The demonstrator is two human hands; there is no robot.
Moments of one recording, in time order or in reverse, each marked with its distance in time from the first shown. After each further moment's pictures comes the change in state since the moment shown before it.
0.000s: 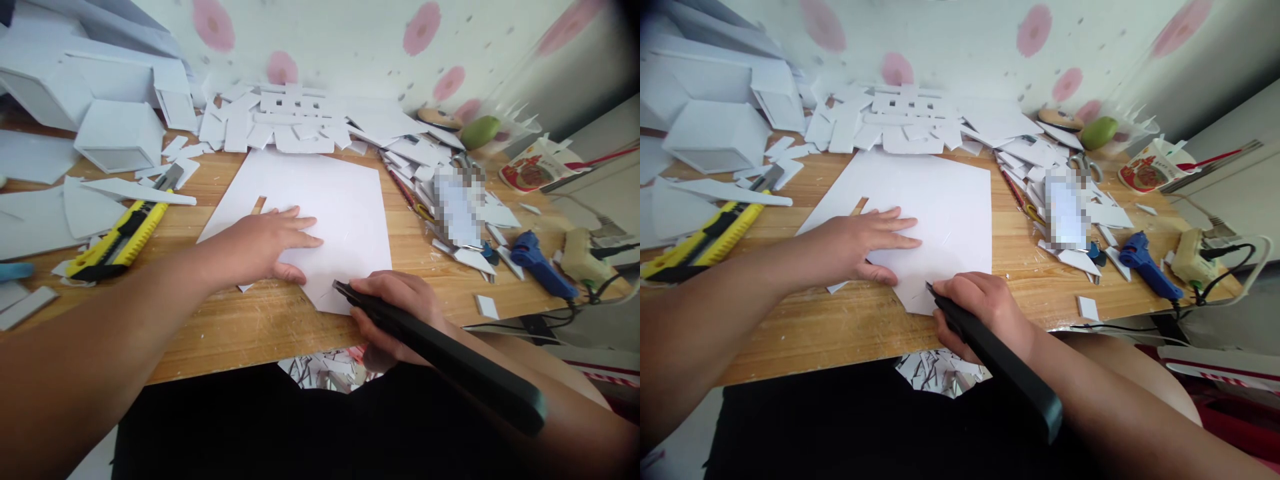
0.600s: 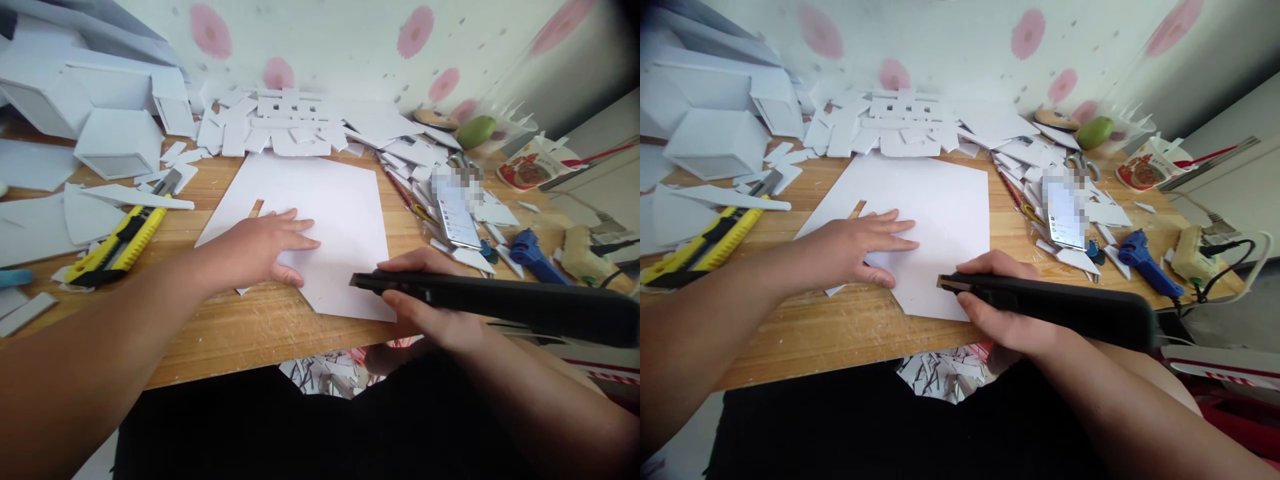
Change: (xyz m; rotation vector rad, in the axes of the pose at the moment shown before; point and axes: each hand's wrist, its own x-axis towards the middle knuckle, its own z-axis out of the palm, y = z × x) left_hand 0.000 0.005 -0.004 0.008 -0.020 -0.017; right_hand -0.008 0.010 -0.026 0.117 0.167 0.269
